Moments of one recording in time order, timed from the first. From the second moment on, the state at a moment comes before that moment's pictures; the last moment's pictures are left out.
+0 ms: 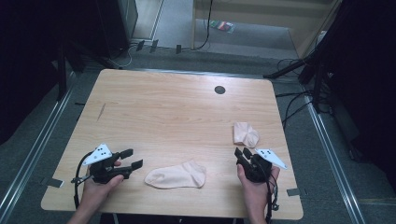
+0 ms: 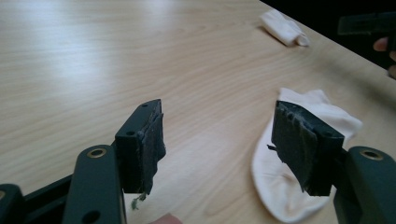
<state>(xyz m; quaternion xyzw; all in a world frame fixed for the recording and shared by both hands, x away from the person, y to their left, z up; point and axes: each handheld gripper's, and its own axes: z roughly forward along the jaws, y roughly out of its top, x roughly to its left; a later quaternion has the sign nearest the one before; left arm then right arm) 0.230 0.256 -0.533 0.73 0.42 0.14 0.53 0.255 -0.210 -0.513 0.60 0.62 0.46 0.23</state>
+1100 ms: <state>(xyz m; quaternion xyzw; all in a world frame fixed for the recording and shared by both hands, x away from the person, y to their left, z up) 0.249 0.282 -0.550 0.69 0.51 0.19 0.48 0.356 -0.270 -0.545 0.66 0.61 0.37 0.23</state>
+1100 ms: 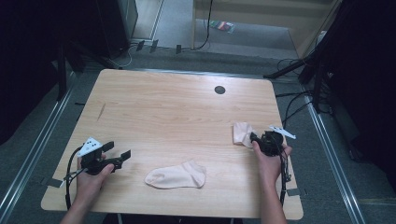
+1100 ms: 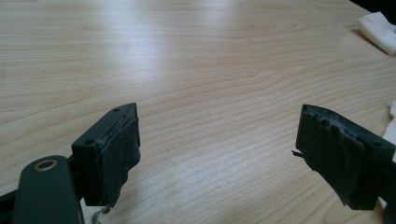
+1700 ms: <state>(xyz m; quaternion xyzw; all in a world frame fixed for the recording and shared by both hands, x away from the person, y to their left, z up) 0.250 0.280 -0.551 0.69 0.51 0.19 0.47 0.343 -0.238 -0.513 0.61 0.64 0.40 0.24</state>
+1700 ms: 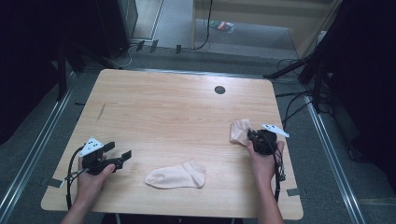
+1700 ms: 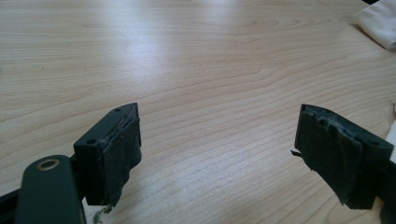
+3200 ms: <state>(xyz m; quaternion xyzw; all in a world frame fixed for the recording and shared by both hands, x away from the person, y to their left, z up) 0.262 0.266 -0.543 0.69 0.51 0.21 0.47 0.349 -0.156 -0.530 0.56 0.68 0.40 0.23</state>
